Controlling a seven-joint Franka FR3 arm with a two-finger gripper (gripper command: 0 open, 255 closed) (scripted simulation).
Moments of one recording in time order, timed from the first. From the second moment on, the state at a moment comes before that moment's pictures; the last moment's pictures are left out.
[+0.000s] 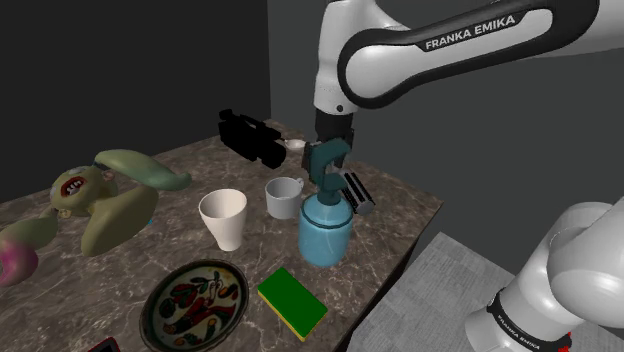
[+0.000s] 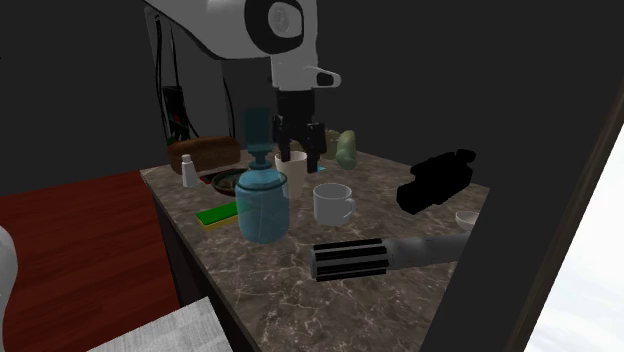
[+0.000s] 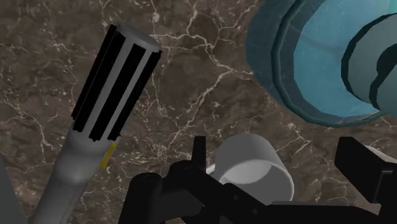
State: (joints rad) arm 0.04 -0.21 0.28 -2.20 0.06 2.01 0.21
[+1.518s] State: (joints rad) arm 0.12 0.34 0.32 -1.84 -0.22 2.21 0.49
